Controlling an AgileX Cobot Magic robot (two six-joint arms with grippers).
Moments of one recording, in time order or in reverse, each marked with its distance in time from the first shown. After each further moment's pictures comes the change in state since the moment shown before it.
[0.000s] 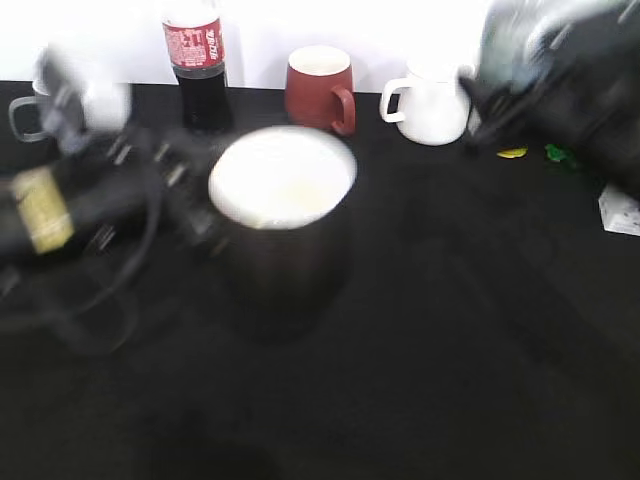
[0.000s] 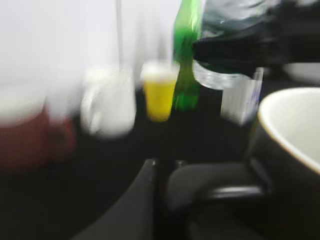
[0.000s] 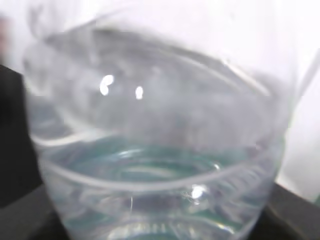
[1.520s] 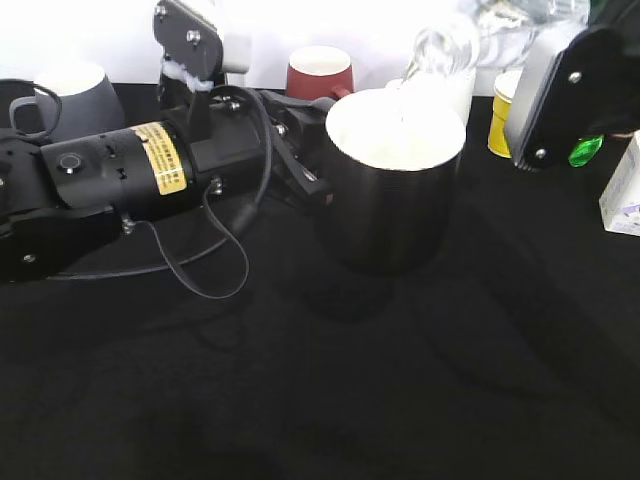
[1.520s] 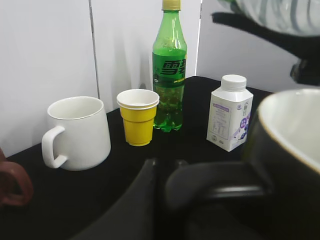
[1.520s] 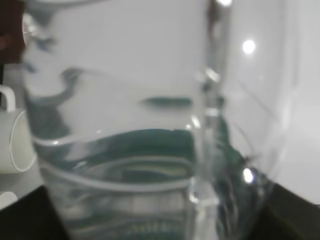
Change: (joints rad) left arm -0.182 0.086 -0.224 -0.135 0.179 0.000; right arm 0.000 -0.215 0.001 -0.151 0.057 -1.221
